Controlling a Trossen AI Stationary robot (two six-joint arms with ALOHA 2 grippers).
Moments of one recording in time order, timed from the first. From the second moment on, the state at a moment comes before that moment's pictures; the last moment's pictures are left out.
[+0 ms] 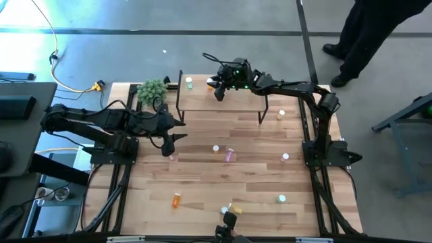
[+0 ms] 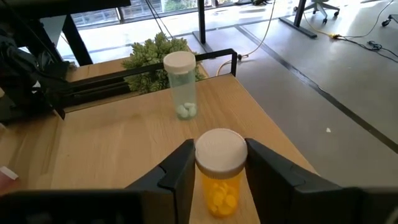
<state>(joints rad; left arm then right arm) -0.01 0.98 0.97 -0.58 -0.33 -0.17 -0.56 1.91 1.42 0.13 -0.24 -0.06</state>
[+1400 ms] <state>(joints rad) -0.01 0.98 0.97 -0.64 -0.33 -0.21 -0.47 1.65 1.42 -0.24 -0.23 -0.13</state>
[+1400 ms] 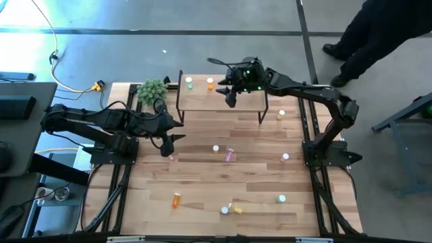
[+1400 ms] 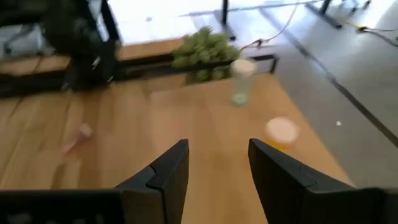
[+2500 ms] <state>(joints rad) -0.09 0.98 0.77 -0.70 -0.33 -0.73 -0.19 1.61 1.42 -0.51 -0.23 -0.13</state>
